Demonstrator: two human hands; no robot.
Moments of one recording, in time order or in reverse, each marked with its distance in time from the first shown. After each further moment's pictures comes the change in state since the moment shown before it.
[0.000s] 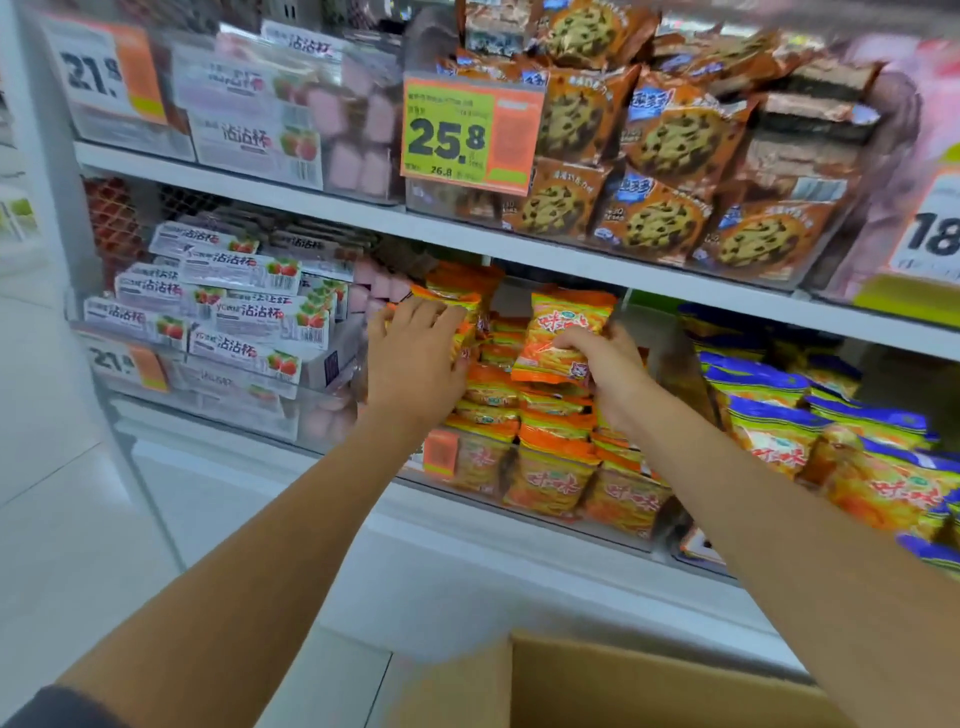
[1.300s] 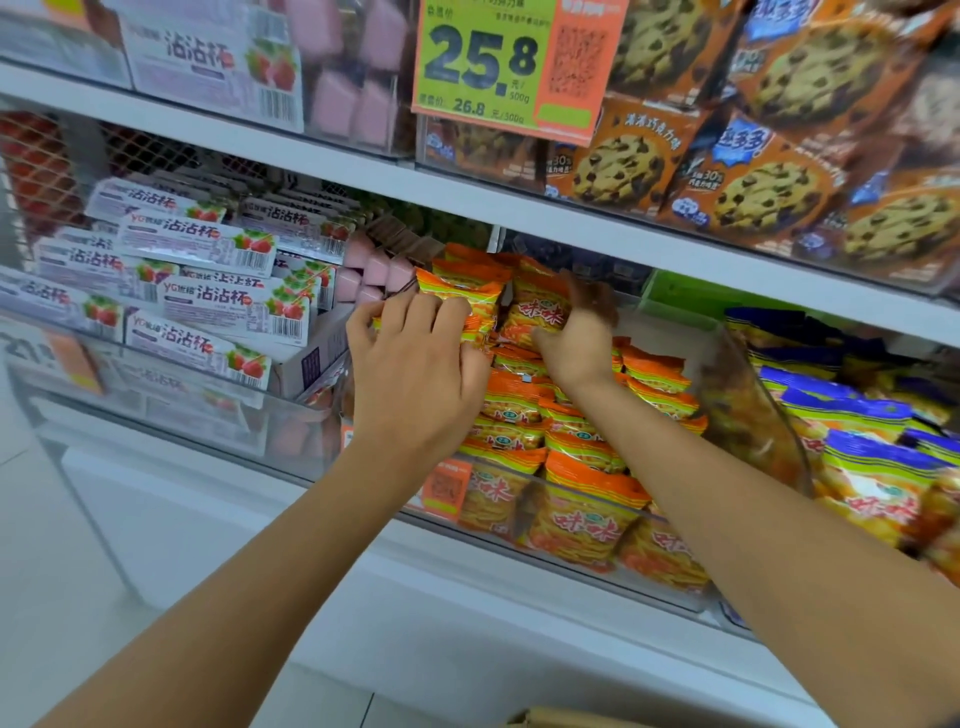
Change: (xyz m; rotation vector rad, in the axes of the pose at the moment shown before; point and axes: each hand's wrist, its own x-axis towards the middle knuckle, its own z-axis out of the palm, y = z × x) left_hand -0.003 -0.003 0.019 -0.125 0.246 -0.057; right_hand 0.102 0.033 0.052 -0.841 0.228 -0.541
